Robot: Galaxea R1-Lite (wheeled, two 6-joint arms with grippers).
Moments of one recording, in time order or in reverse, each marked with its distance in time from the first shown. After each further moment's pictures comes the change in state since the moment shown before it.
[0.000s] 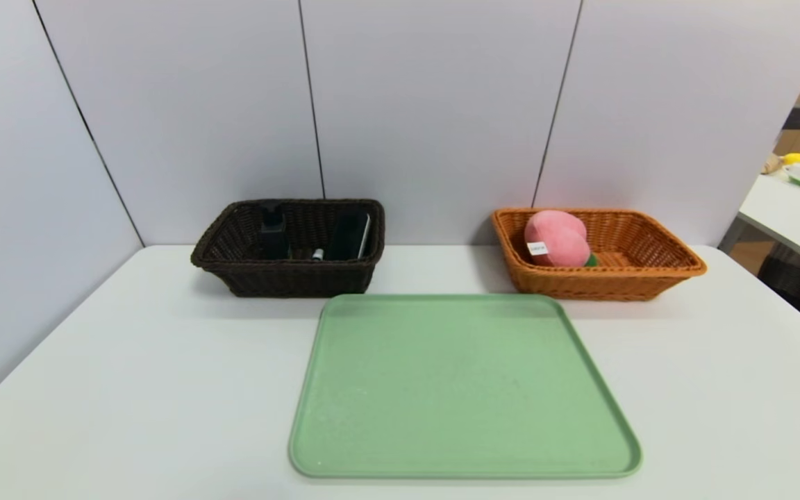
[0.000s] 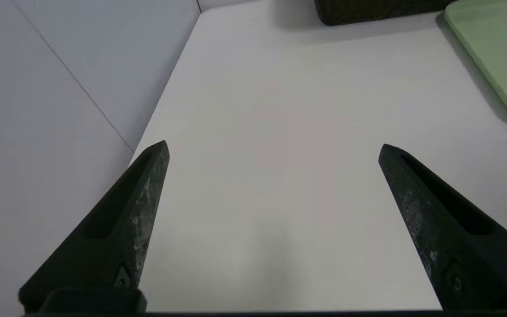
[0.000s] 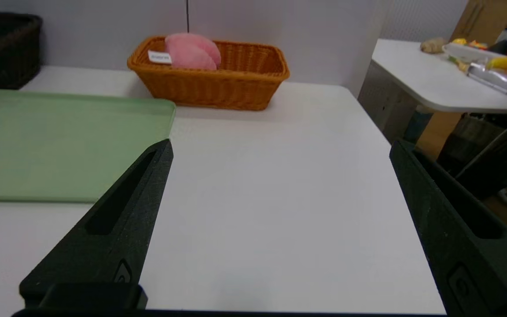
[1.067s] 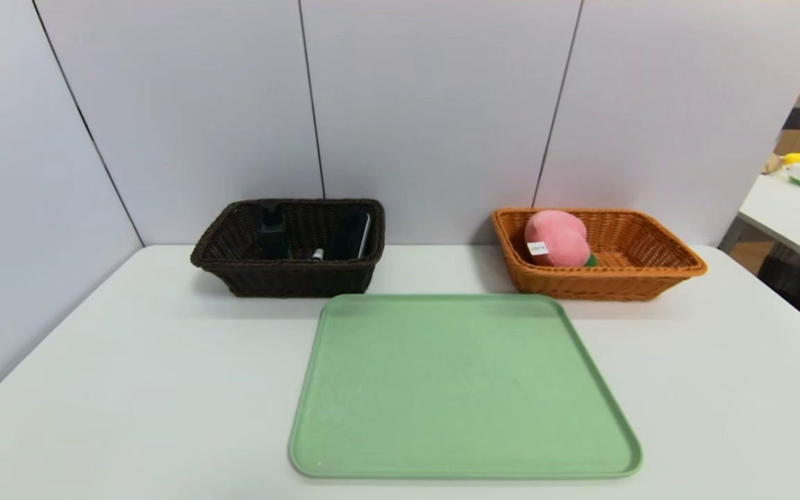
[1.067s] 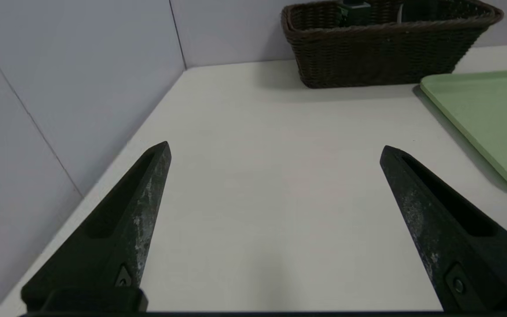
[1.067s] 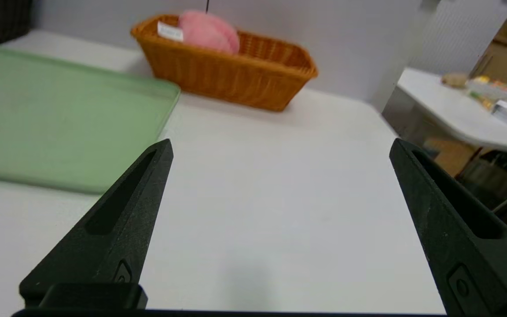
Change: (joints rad) left arm -0.002 -0.066 0.431 -0.569 -0.085 -0.102; right arm 0.000 0.000 0.535 -0.546 0.083 -0.107
